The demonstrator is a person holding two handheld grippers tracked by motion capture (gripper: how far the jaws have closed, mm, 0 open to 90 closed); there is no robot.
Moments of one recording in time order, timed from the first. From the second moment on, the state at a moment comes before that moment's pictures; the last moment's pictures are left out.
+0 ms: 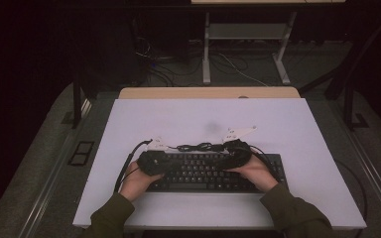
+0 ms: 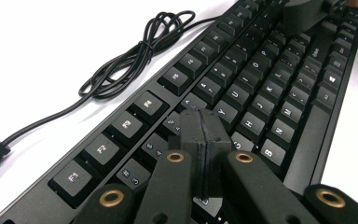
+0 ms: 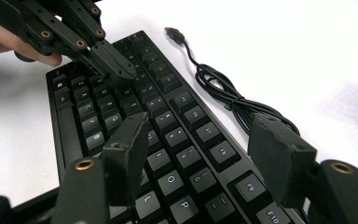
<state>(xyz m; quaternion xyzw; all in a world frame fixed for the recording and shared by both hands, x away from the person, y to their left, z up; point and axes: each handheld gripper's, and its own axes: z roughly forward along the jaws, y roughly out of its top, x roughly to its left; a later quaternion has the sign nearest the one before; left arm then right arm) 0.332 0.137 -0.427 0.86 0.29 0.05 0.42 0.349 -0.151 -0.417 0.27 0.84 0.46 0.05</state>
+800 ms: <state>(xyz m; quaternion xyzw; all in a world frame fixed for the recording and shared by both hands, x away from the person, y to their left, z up) 0.323 0.153 -0.421 0.85 0.29 0.08 0.44 0.349 -0.154 -0.416 0.28 0.84 0.46 0.05</state>
